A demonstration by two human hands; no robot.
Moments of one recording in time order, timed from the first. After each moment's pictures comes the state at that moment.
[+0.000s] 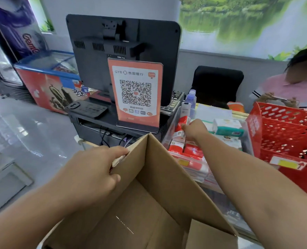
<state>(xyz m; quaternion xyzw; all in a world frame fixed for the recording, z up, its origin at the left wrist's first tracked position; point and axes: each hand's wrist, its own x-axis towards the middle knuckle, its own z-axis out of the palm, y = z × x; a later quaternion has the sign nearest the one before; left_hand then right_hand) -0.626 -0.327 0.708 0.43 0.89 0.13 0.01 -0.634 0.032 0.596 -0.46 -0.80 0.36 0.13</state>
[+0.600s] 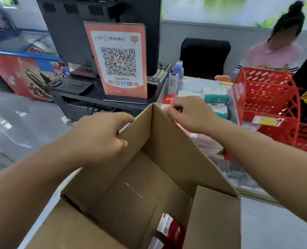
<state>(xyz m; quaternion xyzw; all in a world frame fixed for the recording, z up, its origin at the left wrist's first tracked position) -0.610 -0.304 0.716 0.48 0.87 0.11 0.05 -0.521 -0.058 0.654 -0.13 -0.96 0.16 0.20</state>
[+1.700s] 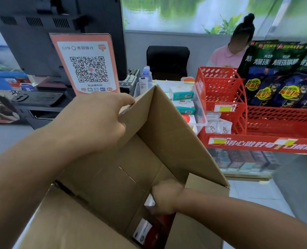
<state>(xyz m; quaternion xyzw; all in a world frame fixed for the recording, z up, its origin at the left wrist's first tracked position) -0.576 -0.294 0.758 0.57 0.81 0.11 -0.06 -0.428 -0.197 0.538 -0.16 -0.95 0.09 -0.26</state>
